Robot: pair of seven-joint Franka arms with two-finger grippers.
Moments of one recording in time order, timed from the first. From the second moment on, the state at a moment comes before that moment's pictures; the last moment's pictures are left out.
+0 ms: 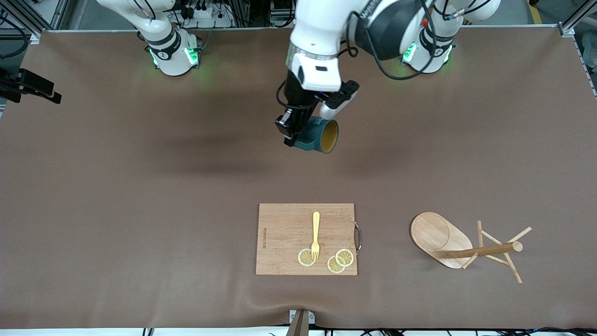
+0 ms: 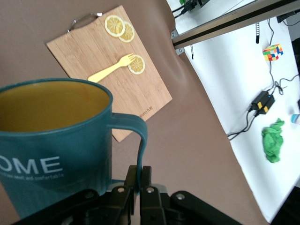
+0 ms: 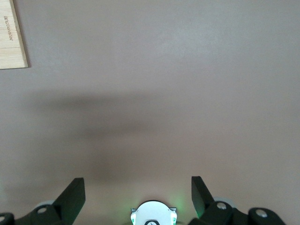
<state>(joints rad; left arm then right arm) -1.11 0.30 0.38 -1.52 -0.03 2.34 -1.76 -0.07 -0.03 -0.02 -1.50 0.04 1.33 -0.02</state>
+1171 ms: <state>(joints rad) -0.91 0.18 0.38 -1.80 -0.83 2.47 -1.05 -0.06 -0.03 -0.02 -1.50 0.04 1.33 -0.02</state>
